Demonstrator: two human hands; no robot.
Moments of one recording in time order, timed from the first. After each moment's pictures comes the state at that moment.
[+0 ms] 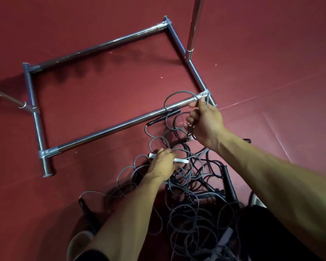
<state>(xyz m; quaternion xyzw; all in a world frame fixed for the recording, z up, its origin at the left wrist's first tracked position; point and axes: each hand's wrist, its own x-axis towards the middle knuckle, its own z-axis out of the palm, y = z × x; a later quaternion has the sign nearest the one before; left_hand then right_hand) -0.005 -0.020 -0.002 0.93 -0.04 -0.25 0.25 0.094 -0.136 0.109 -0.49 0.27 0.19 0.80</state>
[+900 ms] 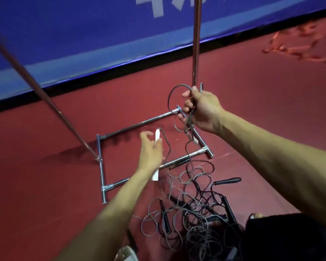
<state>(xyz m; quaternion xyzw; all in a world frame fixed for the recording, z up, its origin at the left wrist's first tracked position) -0.034 0.029 0.351 0.79 0.15 0.07 0.59 0.056 -0.114 0.449 -0.50 0.06 0.19 0.84</state>
